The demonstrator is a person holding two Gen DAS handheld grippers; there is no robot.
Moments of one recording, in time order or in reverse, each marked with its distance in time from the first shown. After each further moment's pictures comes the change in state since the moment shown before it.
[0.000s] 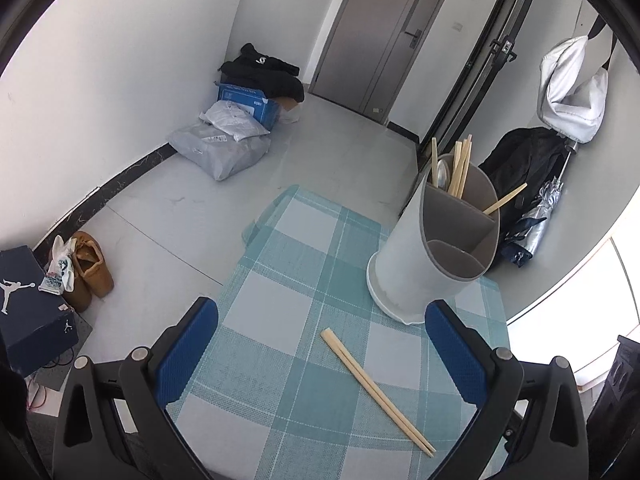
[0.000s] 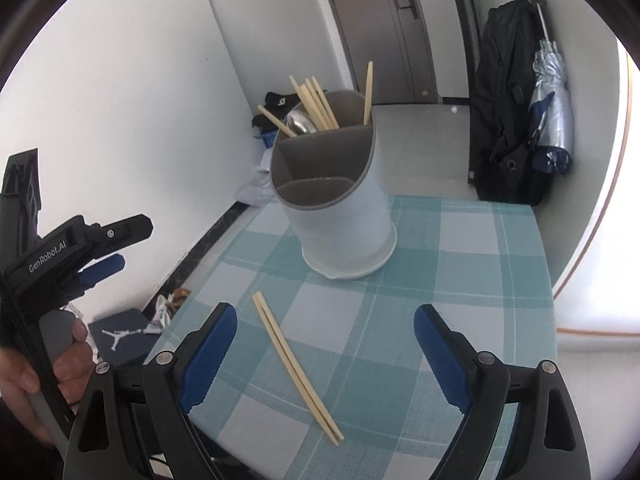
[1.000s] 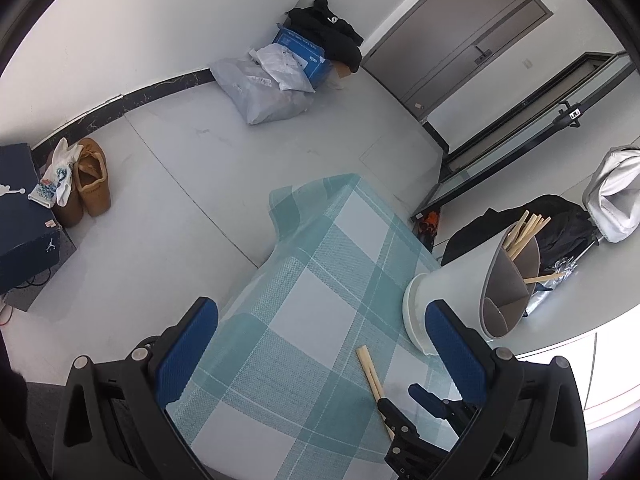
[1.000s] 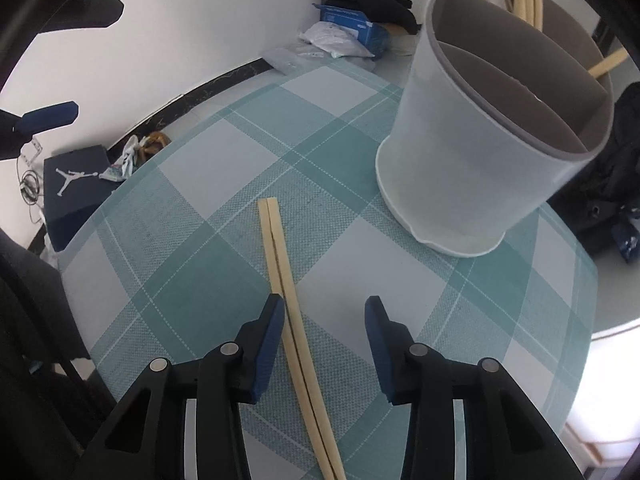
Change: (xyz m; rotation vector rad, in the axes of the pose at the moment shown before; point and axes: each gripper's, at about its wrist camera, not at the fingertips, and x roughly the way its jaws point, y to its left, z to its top) left arm 0.021 0.081 0.027 -0.344 0.136 -0.046; right arm 0.121 0.071 -0.002 -0.457 0.398 -0.105
